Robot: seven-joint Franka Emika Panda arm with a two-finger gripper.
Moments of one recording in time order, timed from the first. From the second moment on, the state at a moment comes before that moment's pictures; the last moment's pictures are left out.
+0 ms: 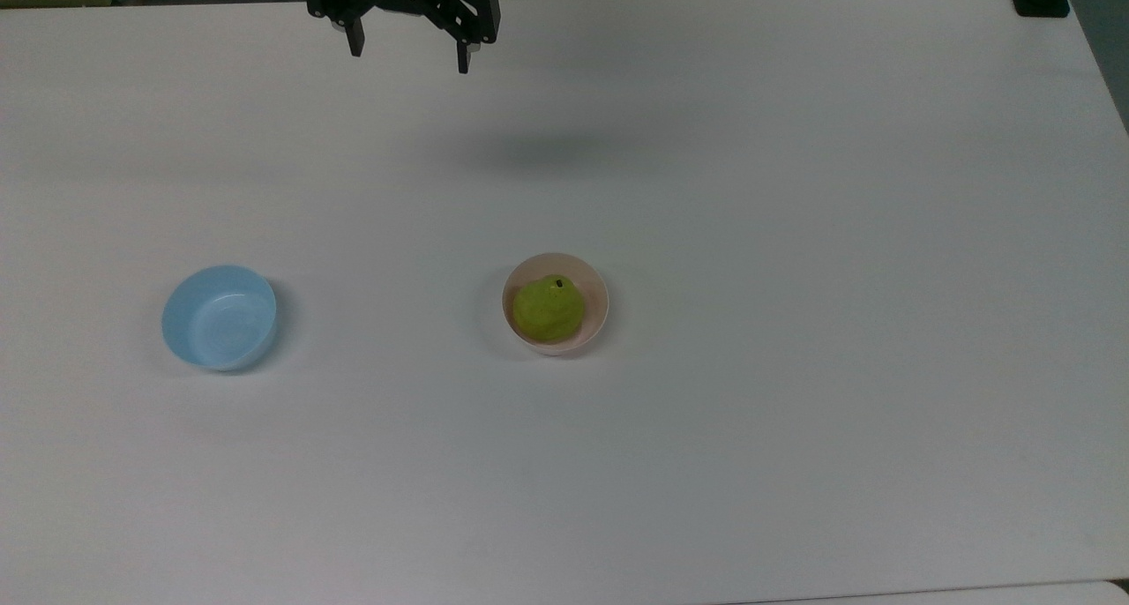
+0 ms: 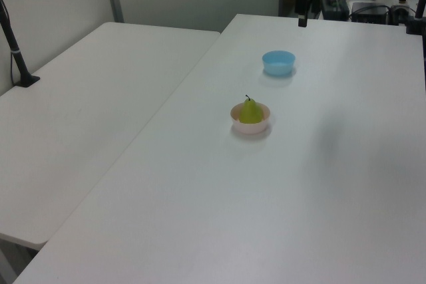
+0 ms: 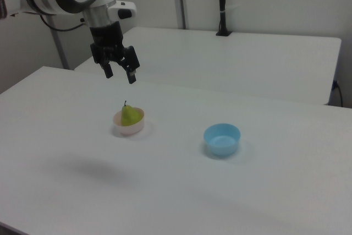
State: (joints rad) arm 0.13 0.08 -0.15 -1.59 -0.06 1.68 0.10
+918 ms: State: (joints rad) arm 0.10 0.07 -0.15 -1.59 -0.06 1.68 0.02
